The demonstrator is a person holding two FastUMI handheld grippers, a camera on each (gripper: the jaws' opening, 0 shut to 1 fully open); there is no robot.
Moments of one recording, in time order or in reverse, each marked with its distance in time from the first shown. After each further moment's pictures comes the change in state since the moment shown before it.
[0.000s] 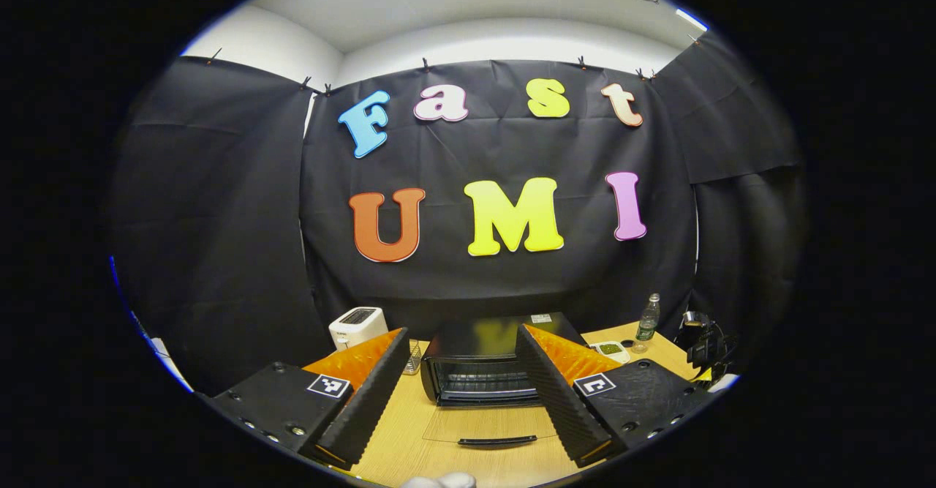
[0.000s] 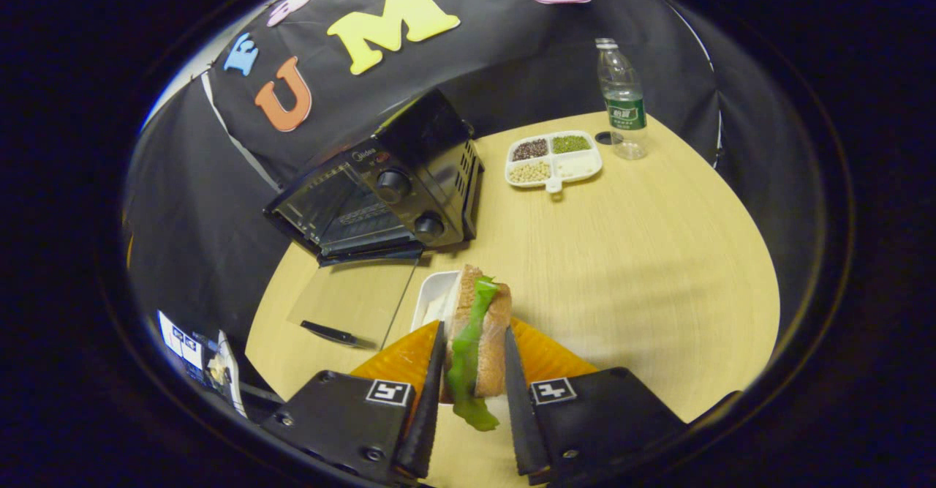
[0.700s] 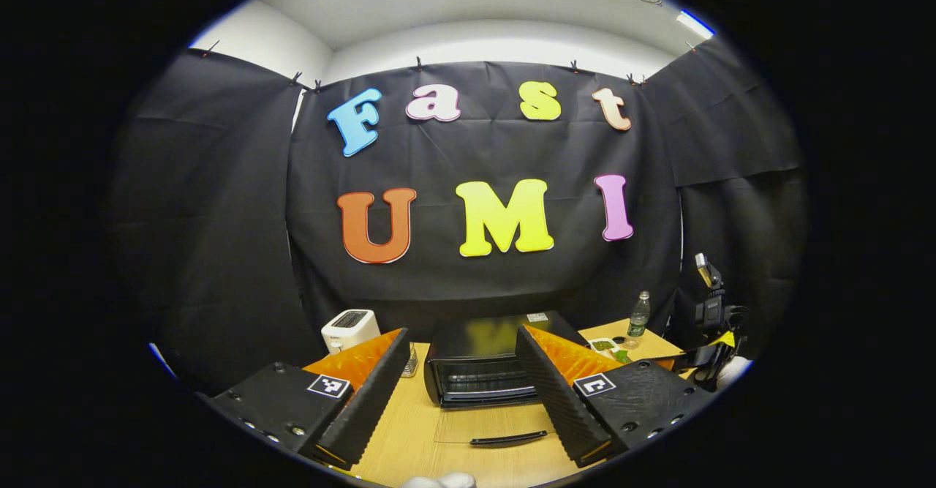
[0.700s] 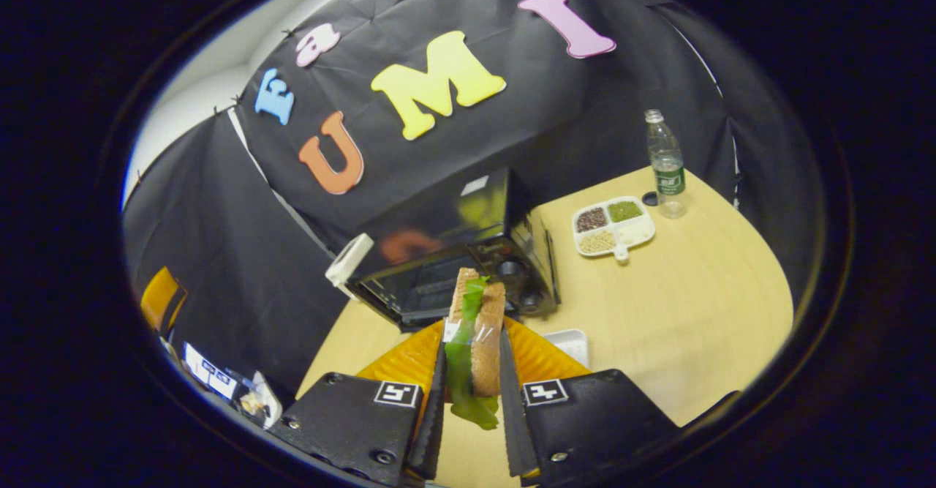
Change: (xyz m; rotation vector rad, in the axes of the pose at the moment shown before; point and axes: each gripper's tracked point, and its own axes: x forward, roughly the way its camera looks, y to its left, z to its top) left arm -0.002 0.029 -0.001 0.001 0.003 -0.092; right arm -0.038 0.134 0.075 0.105 -0.291 0.156
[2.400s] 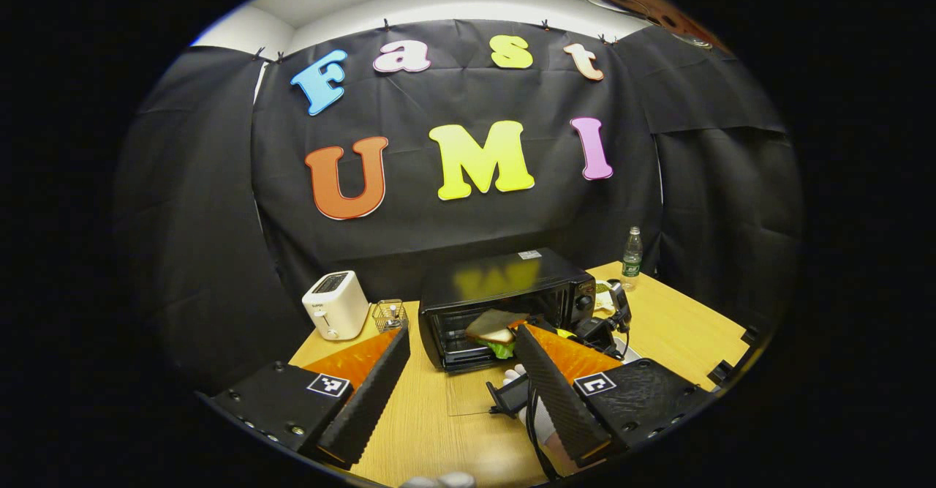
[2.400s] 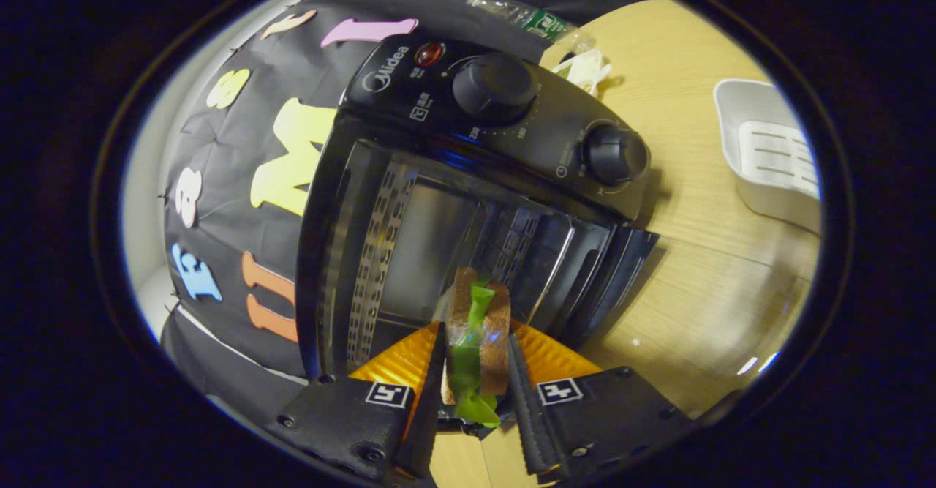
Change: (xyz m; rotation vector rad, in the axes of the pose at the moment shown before) left arm 0.012 0.011 -0.083 0.081 0.170 -0.120; right arm 0.234 0.011 -0.061 0.652 -0.327 -0.107
